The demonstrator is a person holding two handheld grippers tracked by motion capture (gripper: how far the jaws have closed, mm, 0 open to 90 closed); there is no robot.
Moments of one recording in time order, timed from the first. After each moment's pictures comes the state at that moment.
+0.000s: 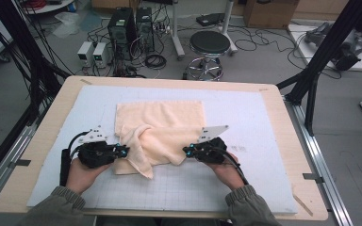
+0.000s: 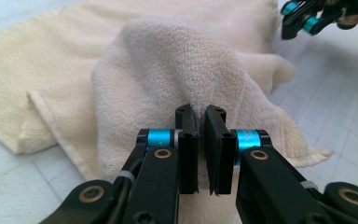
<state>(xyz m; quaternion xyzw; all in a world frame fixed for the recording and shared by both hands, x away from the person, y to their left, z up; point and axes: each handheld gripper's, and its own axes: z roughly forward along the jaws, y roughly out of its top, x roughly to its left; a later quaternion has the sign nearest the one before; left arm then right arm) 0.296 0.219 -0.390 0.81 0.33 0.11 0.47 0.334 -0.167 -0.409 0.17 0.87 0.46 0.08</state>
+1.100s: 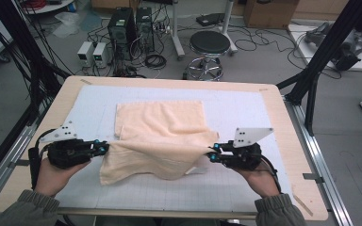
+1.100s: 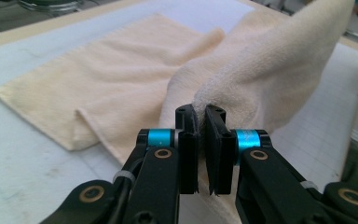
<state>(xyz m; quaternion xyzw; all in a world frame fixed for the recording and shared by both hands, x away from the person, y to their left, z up) 0.273 0.253 -0.350 0.81 0.30 0.11 0.49 0.284 -0.231 -0.342 0.14 0.85 0.50 0.09</state>
